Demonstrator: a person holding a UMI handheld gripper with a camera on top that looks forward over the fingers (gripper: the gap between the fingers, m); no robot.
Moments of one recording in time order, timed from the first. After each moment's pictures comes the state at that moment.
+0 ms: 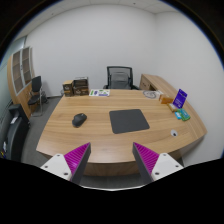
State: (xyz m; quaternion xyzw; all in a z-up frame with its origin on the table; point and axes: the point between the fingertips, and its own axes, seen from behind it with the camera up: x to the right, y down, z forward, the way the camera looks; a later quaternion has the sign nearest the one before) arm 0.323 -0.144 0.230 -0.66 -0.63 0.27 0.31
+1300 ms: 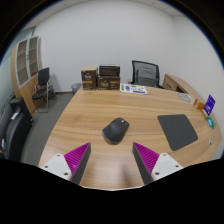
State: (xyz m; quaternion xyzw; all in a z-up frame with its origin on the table) arm 0.127 -0.359 0.076 -0.62 -0.66 0.29 0.29
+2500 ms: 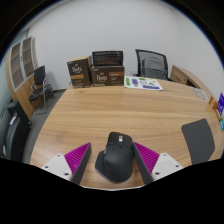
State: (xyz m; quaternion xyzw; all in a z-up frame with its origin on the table) arm -0.027 -0.370 -0.008 -0.64 -0.67 0.29 0.25
